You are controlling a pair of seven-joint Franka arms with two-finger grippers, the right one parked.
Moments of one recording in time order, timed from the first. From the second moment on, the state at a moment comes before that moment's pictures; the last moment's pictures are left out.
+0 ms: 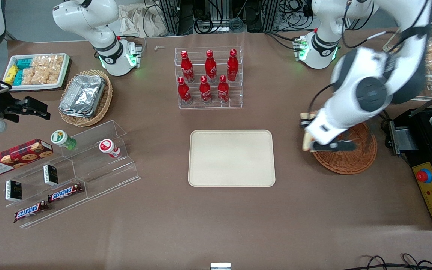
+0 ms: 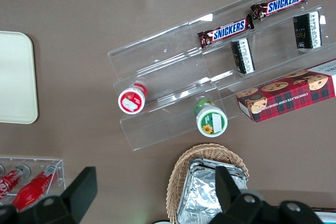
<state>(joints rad) -0.13 0.24 -0.28 -1.75 0.01 1.80 -0.34</state>
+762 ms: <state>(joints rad) -0.23 0.57 -0.30 -1.75 0.11 2.12 -0.46</state>
